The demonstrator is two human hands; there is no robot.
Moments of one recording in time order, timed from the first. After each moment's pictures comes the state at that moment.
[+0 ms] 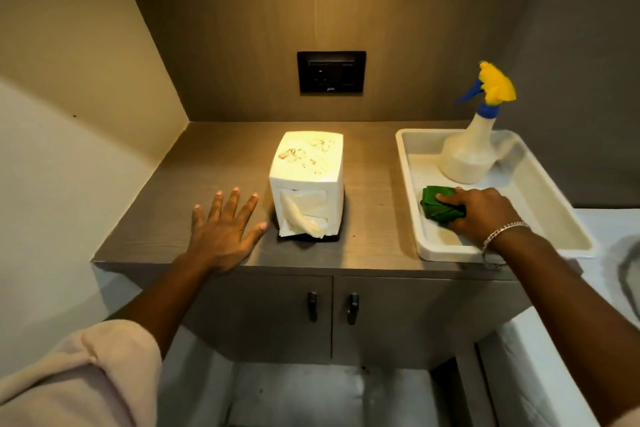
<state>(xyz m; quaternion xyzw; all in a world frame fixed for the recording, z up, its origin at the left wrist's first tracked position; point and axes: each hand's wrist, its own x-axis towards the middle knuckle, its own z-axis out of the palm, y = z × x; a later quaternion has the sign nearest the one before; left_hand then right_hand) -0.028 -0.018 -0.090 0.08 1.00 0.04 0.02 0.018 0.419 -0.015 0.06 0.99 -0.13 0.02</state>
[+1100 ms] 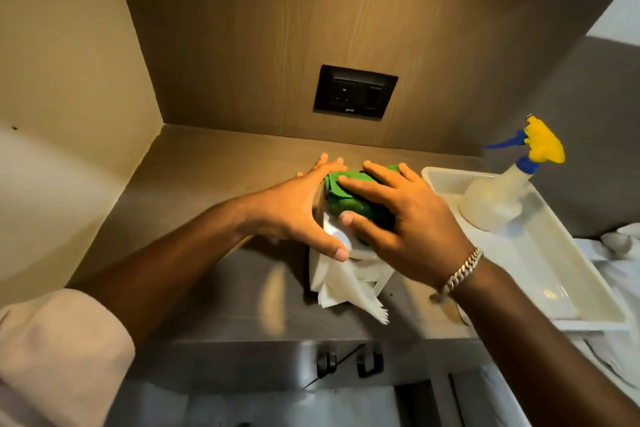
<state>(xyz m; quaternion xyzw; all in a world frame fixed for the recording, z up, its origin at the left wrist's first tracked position) -0.115 0.026 0.041 0.36 0.81 0.40 0.23 -0.019 0.200 0.092 -0.08 0.98 -0.16 -0.02</state>
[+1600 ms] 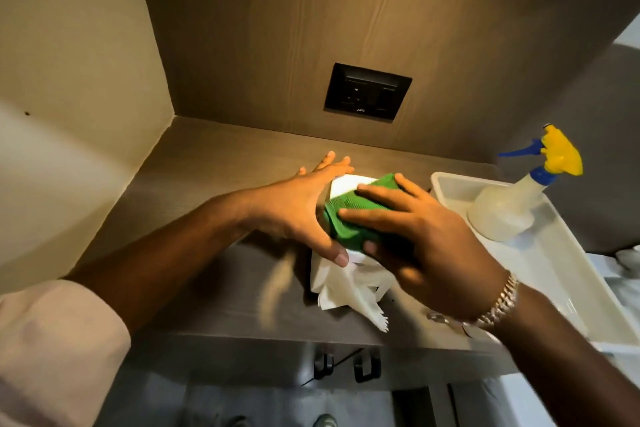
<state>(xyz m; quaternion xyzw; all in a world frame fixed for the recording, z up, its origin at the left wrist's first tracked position) -0.121 0.027 0.038 0.36 0.84 0.33 0.23 -0.005 0.218 0.093 -0.18 0.97 -0.15 0.00</state>
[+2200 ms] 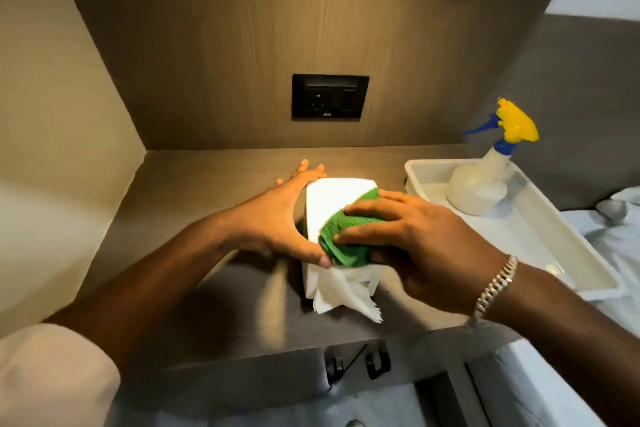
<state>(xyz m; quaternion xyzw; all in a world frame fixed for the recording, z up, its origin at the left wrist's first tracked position) -0.119 0.028 0.042 0.35 0.86 0.32 0.21 0.015 0.226 0.100 -0.20 0.97 -0.10 -0.02</state>
